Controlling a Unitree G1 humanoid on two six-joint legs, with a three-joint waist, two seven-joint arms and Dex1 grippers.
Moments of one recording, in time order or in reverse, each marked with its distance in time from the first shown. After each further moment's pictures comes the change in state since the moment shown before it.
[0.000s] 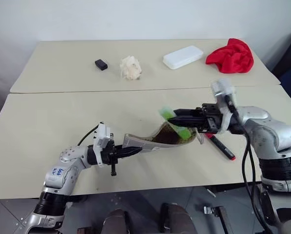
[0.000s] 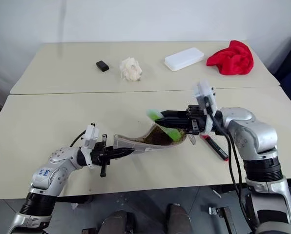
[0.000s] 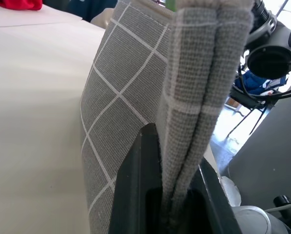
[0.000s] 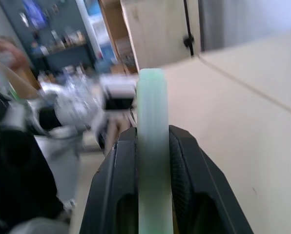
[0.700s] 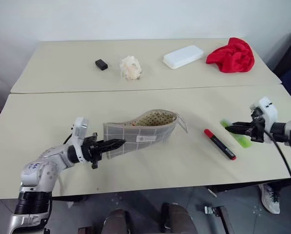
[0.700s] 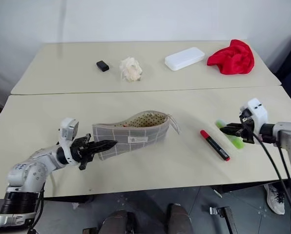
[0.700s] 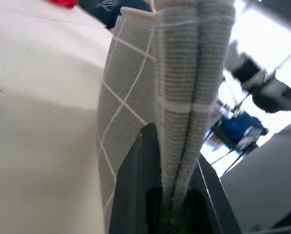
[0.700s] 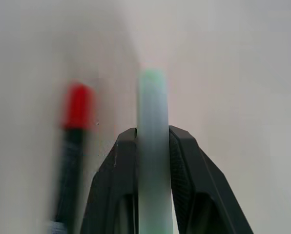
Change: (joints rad) left arm 0.001 0.125 0.250 0.043 -0.324 0.471 0.095; right arm 0.181 -0.330 0.070 0.466 -0.526 -0.140 -0.222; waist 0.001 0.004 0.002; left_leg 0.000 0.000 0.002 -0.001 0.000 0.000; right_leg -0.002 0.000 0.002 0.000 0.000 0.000
